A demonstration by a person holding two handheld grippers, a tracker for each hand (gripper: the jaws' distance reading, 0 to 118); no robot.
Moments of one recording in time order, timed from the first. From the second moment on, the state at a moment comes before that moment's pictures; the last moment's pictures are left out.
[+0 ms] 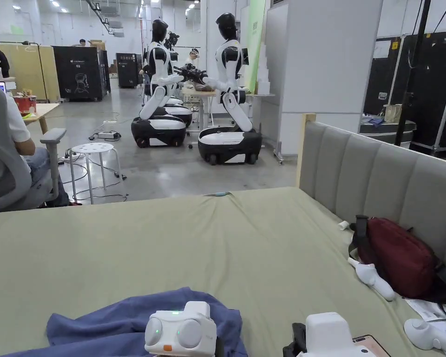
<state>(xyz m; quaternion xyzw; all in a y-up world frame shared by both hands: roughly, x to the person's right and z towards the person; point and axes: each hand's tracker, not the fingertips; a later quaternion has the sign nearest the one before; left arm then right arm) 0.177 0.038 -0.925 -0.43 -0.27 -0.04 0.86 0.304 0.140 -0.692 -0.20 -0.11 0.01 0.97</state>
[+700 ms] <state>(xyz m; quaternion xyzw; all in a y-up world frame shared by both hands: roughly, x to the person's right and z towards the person) -0.107 0.141 -0.724 -0.13 -0.05 -0.05 0.99 0.190 0.144 -0.718 -0.17 -0.02 0.03 0.98</state>
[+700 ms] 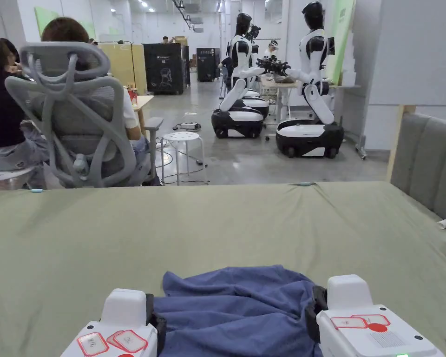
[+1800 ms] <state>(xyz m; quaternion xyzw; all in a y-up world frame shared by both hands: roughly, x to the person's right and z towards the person) -0.158 0.017 -1.075 -0.53 -0.03 0.00 0.85 0.272 0.084 -0.768 -0.26 -0.08 0.03 0.96</state>
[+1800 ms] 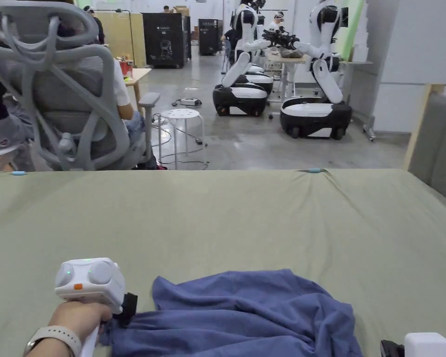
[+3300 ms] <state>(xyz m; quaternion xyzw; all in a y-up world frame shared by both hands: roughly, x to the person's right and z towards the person) -0.194 0.247 -0.944 -0.21 0.06 -0.16 0.96 0.319 0.246 -0.854 -0.20 -0.11 0.10 0.97</state>
